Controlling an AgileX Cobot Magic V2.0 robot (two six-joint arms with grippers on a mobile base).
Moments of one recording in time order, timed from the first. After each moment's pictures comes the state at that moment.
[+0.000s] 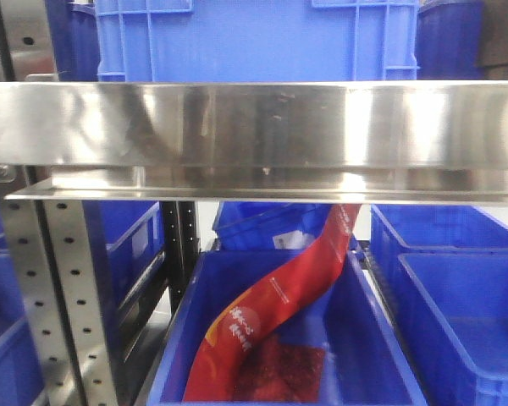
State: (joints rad) left arm -0.05 0.35 -0.68 0.06 0.38 -0.10; right arm -0.14 0.34 -0.70 0.14 0.46 -0.15
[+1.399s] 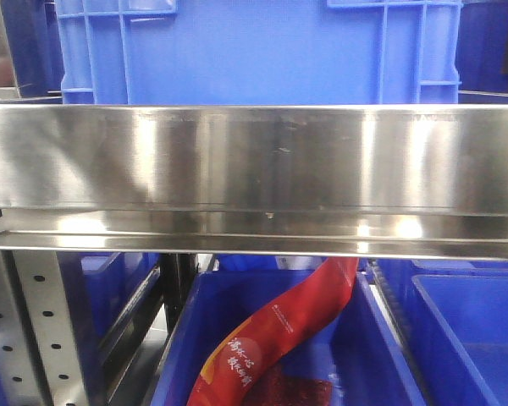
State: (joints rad) left arm -0.05 0.35 -0.68 0.06 0.26 -0.10; right arm -0.14 0.34 -0.70 0.14 0.43 -0.15
